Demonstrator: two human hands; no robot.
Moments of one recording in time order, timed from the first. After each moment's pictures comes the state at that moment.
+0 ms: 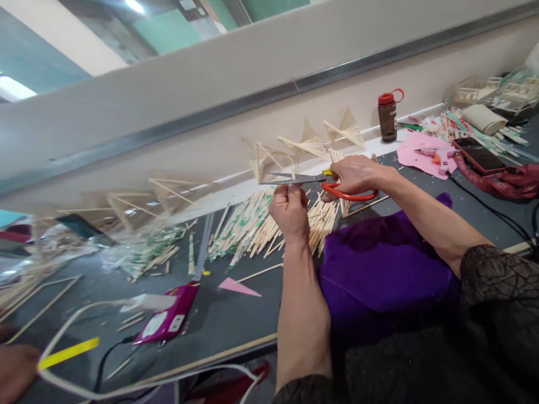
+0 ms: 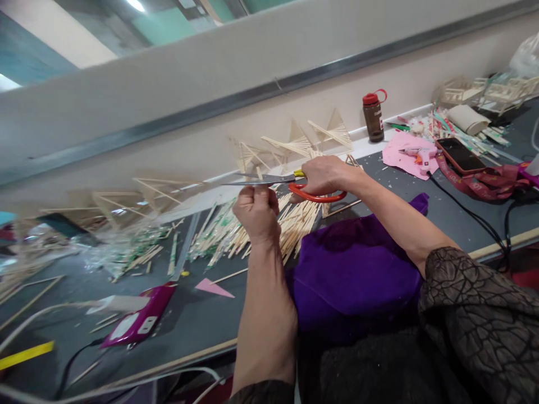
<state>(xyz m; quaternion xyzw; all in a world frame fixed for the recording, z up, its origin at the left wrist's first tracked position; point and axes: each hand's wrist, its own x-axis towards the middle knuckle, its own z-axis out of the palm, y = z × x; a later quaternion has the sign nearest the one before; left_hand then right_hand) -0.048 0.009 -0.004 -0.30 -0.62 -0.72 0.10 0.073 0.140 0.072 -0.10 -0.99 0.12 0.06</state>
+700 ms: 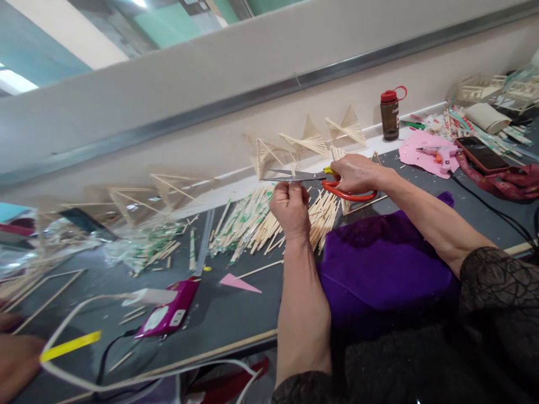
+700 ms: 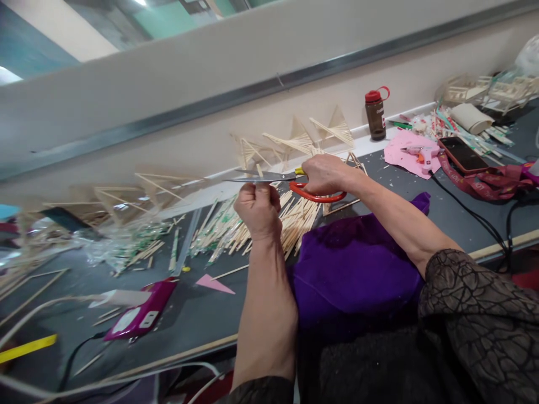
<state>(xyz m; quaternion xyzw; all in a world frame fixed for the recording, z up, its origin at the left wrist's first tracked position) -0.046 0.013 -0.002 -0.29 -0.59 -0.75 0.09 0.071 0.141 0.063 -0.08 -0.99 0.10 0.09</state>
